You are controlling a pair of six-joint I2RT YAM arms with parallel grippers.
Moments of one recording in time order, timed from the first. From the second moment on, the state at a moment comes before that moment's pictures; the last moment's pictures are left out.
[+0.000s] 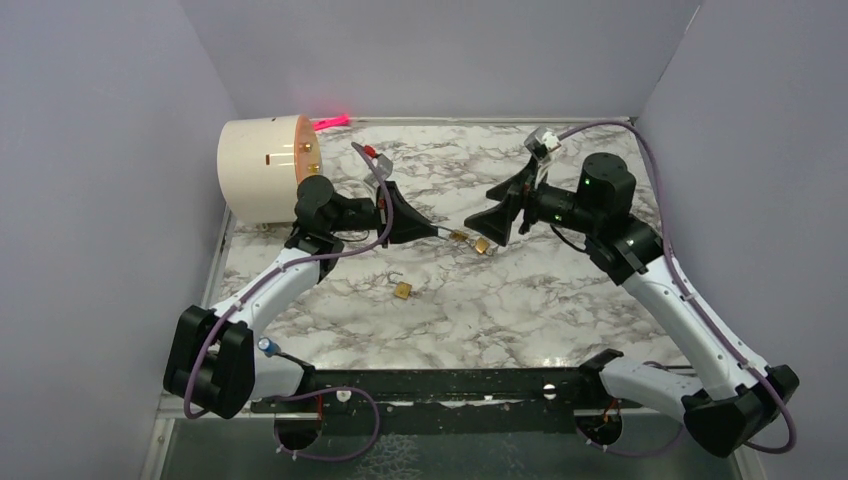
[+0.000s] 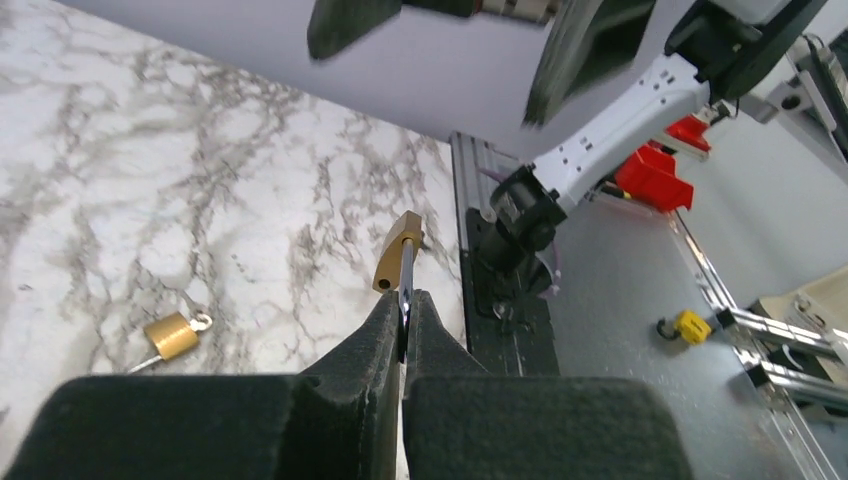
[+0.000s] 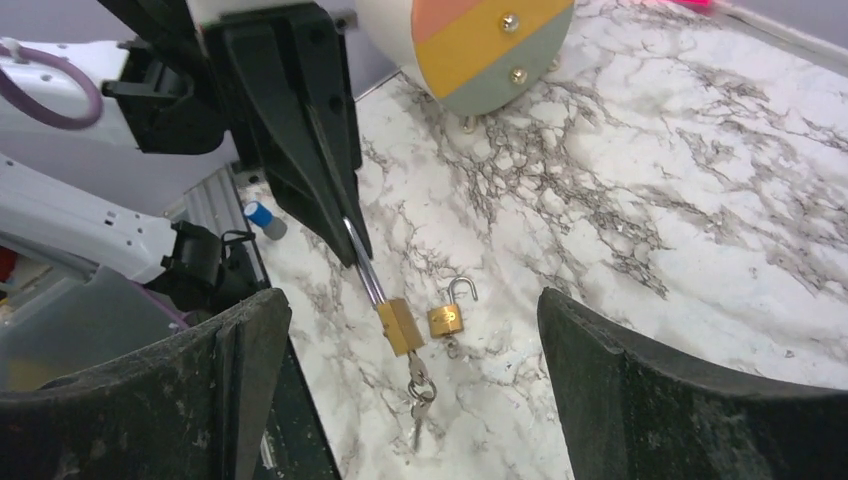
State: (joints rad) left arm -0.40 1.28 0.79 0.64 1.18 -0.53; right arm 0.49 1.06 1.15 -0.28 -0.61 0.19
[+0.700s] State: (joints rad) left arm -0.31 1.35 0.77 1.38 0.96 -1.05; right arm 0.46 1.26 1.19 0.10 -0.90 0.21
